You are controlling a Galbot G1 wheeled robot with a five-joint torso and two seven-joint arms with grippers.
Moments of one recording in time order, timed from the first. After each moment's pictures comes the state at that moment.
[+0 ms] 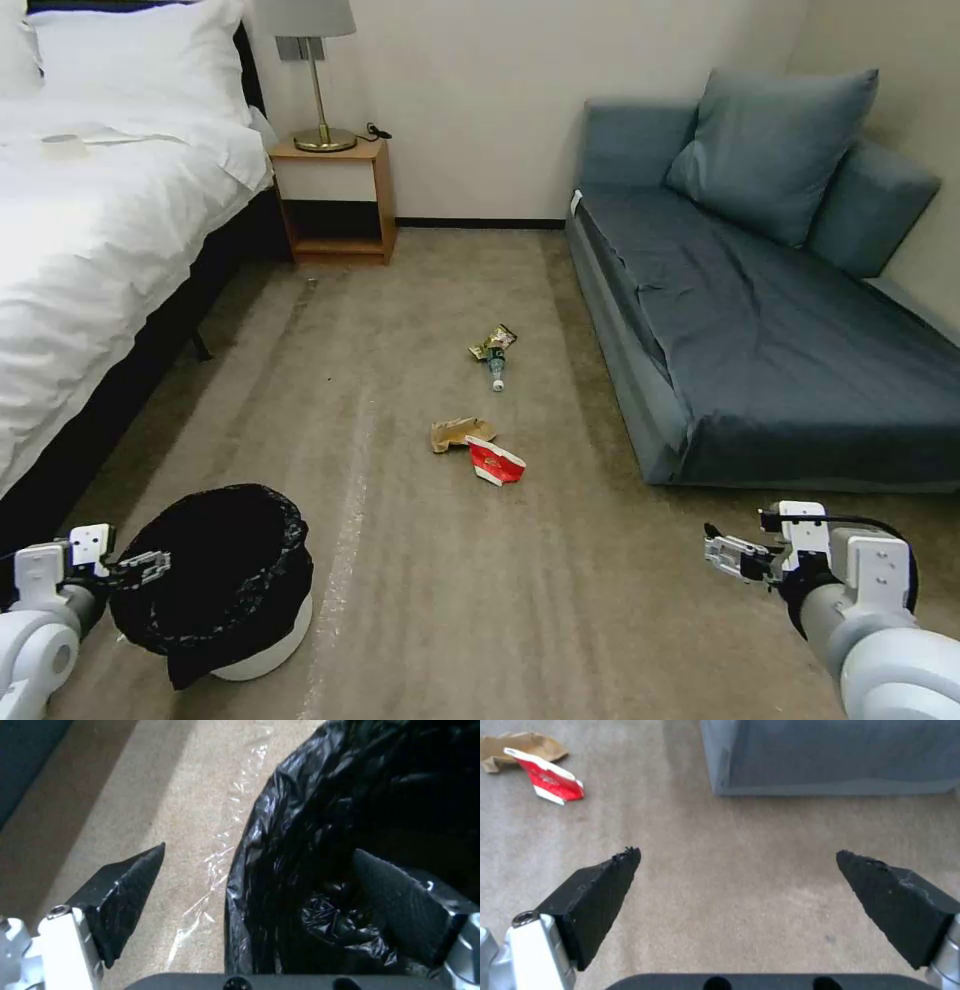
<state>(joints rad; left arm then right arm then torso) 1.56 -0.92 -0.86 -1.75 -0.65 0.60 -0.16 -1.80 0.78 0.68 2.50 1.09 -0.66 0.89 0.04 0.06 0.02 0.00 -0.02</state>
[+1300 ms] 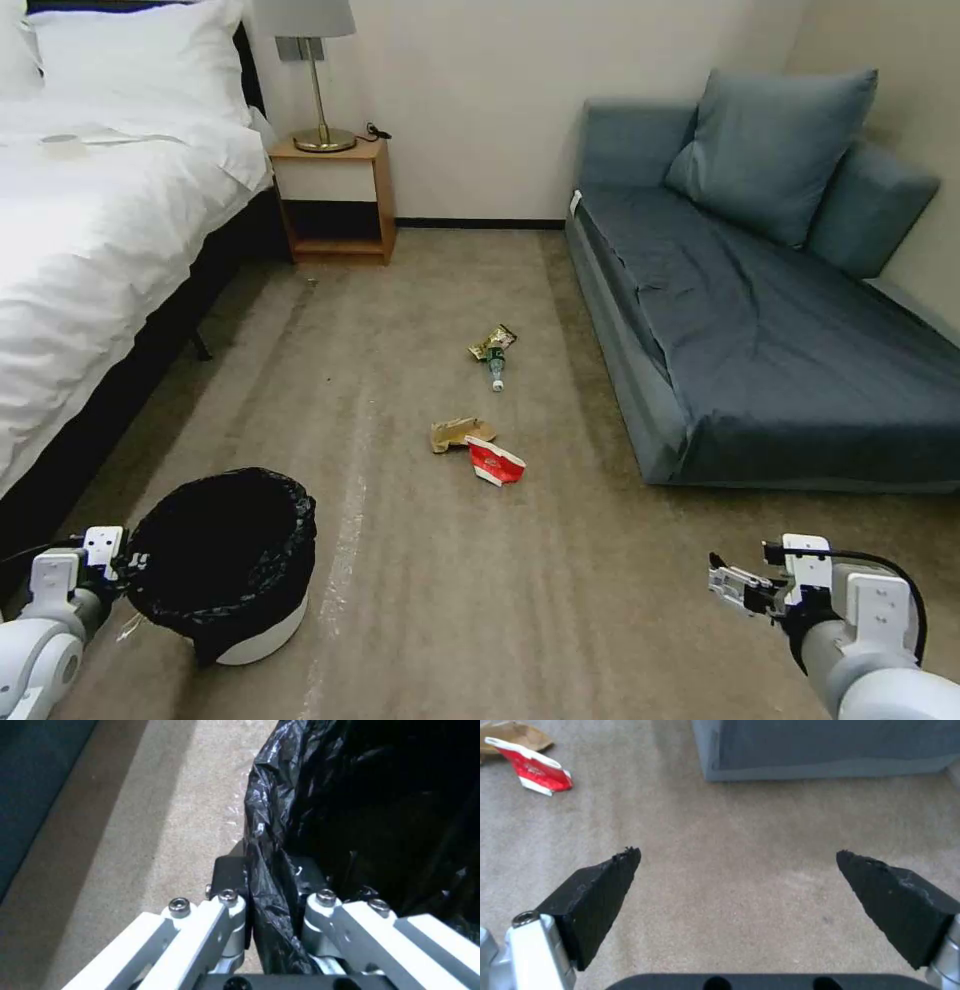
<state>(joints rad) 1.58 -0.92 -0.87 -1.74 -0.47 0.51 -0.02 -1.87 0.85 0.68 2.50 1.01 -0.64 0.86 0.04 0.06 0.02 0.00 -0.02</state>
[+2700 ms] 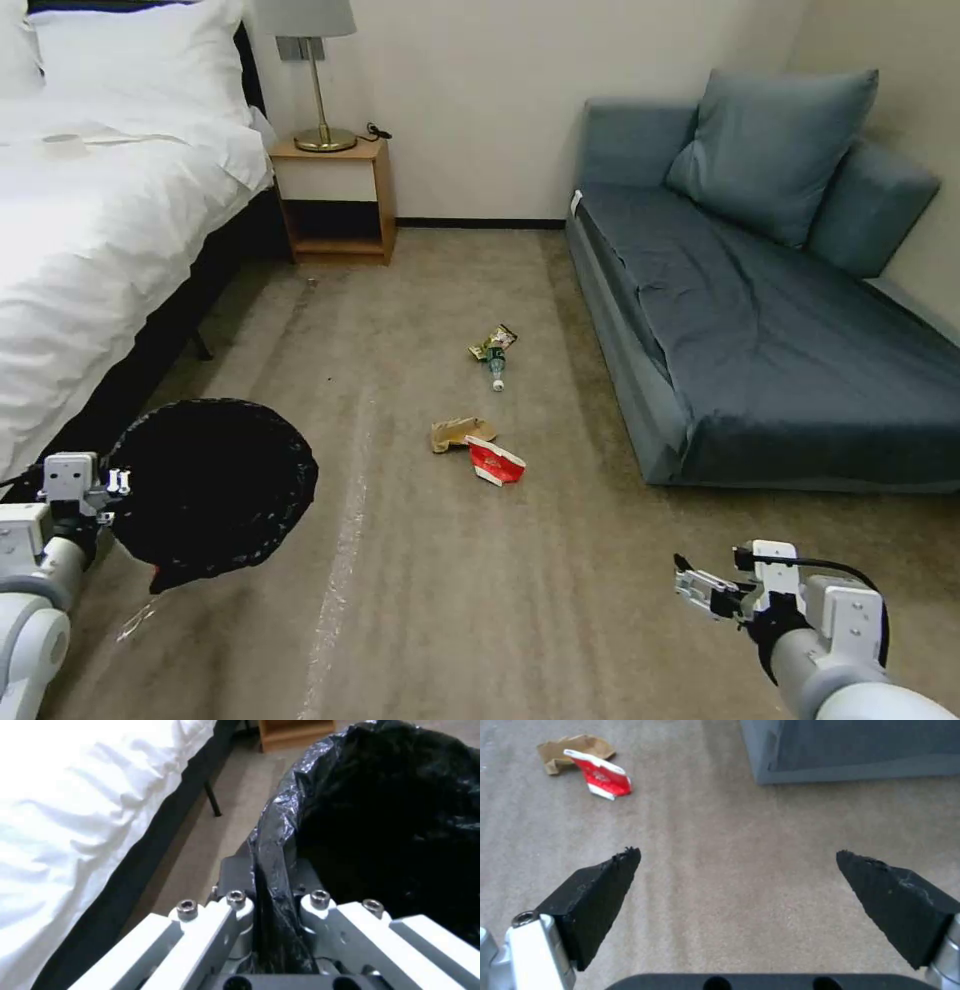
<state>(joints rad) 1.56 -1.09 -1.02 -2.06 -0.36 0.45 0.00 -1.84 0.94 0.56 2.50 0.90 -0.62 0.74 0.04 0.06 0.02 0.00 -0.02</state>
